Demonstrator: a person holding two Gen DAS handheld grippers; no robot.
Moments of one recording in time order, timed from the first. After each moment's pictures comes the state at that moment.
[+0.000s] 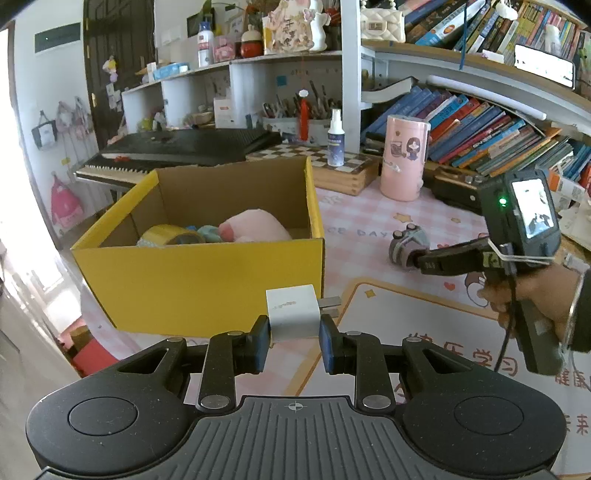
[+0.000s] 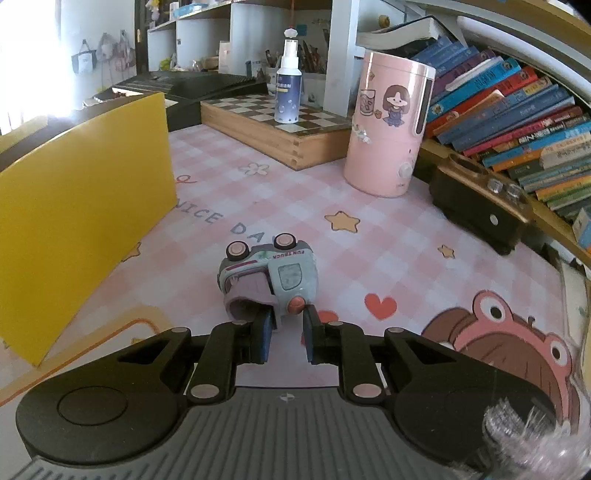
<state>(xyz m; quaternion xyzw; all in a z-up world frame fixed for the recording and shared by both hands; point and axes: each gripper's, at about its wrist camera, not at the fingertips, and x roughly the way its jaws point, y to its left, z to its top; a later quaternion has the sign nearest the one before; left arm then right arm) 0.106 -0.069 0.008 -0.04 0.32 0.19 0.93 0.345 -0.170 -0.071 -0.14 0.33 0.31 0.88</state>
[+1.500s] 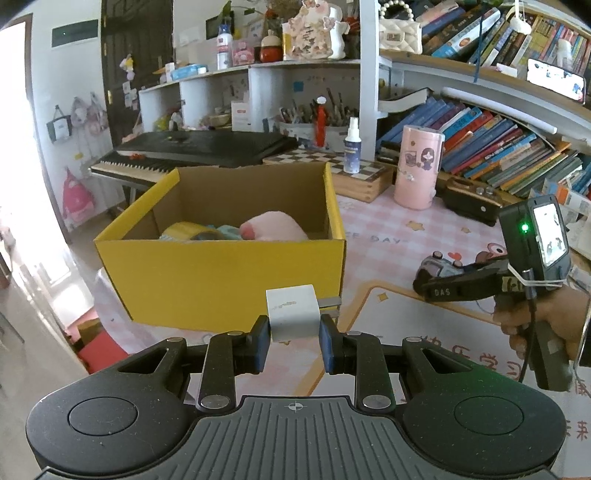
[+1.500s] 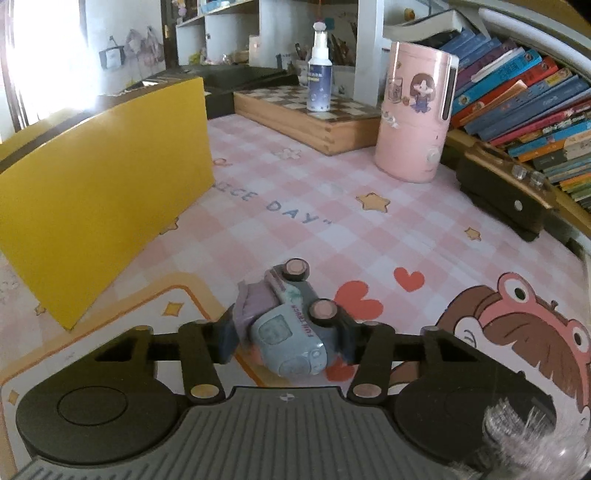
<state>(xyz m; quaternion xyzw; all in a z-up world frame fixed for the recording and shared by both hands) 0.092 -0.061 0.012 -0.06 0.31 0.21 0.93 0.329 -0.177 -0.076 -0.14 0.34 0.36 0.86</state>
